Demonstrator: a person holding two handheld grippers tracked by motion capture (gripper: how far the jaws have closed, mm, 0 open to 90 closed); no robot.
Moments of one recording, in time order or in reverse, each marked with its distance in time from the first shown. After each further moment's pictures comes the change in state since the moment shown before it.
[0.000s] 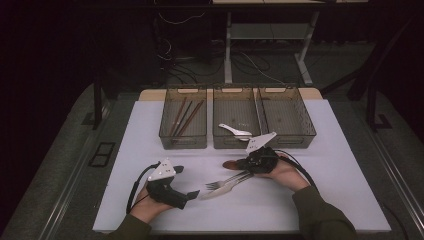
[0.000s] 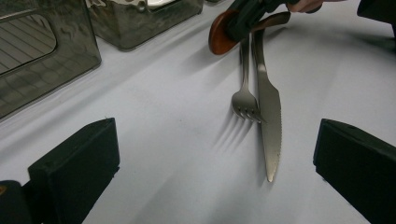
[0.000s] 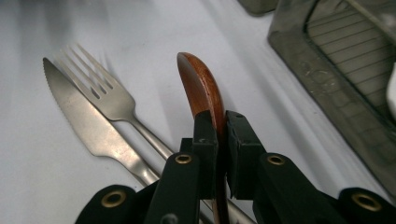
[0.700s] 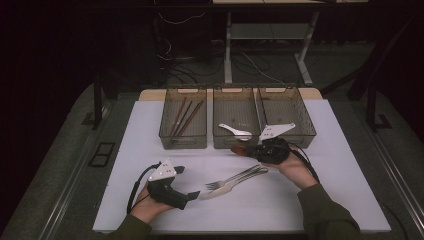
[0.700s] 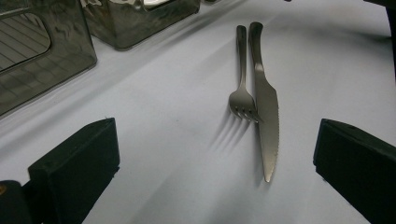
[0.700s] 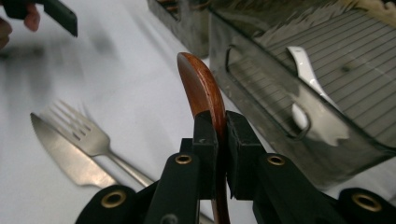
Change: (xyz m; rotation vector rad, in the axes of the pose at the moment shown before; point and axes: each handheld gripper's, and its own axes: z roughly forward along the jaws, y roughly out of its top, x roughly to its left) left arm -0.001 0.000 0.001 0.003 -0.008 0.001; right arm -0.015 0.004 -0.036 -0.136 -0.103 0.109
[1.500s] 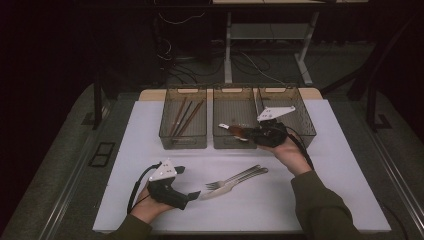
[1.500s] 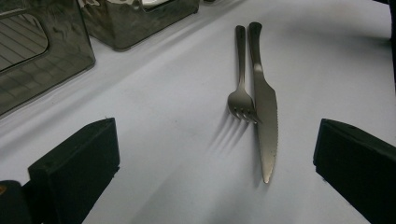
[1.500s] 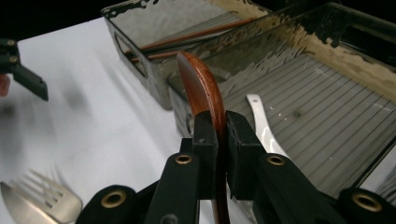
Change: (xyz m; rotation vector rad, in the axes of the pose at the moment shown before) left arm 0.000 0.000 0.000 0.002 -0.002 -0.002; right arm -0.013 0.045 -0.003 -0.062 -0.083 0.038
